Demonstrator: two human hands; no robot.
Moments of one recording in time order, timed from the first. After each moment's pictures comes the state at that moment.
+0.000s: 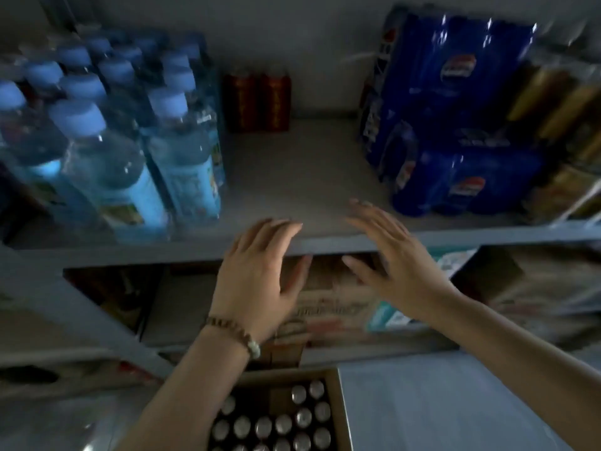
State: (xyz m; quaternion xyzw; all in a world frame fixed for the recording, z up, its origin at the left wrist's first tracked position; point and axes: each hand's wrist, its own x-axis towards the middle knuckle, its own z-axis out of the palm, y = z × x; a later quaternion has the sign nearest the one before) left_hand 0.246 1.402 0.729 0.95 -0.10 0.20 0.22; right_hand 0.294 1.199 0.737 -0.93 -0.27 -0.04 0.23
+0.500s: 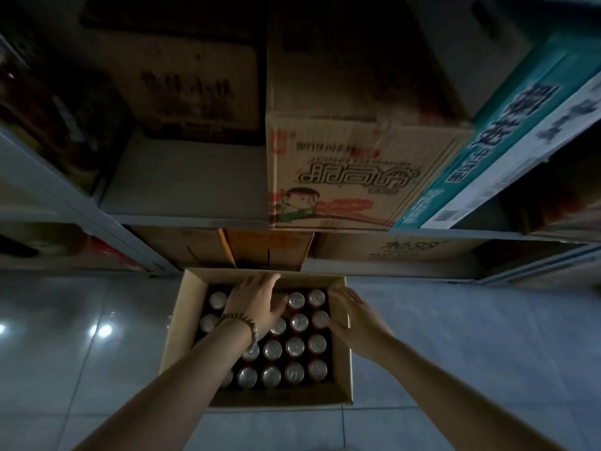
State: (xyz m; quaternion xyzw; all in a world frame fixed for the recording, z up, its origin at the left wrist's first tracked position) left_hand 0.177 1.386 0.357 0.96 0.04 -0.20 0.20; right_hand 0.194 1.176 0.359 -0.91 -0.12 0.32 0.22
